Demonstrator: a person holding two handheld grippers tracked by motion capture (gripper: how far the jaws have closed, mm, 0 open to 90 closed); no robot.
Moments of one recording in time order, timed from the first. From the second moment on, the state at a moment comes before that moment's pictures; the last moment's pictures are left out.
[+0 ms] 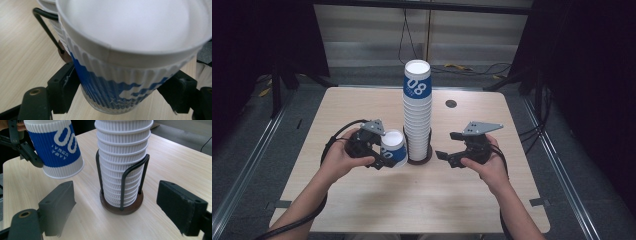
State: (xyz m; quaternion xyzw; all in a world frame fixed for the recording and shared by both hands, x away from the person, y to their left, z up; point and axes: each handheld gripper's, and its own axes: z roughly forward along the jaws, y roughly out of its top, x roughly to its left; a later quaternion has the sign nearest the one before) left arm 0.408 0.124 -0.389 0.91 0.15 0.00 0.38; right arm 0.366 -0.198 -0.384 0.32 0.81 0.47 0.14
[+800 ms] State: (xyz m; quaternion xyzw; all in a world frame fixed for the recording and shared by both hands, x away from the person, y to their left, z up) left arm 0.390 0.087 -0.422 0.91 0.14 -0.03 0.38; right arm 0.352 -0.179 -0.394 0.28 0.82 0.48 0.13
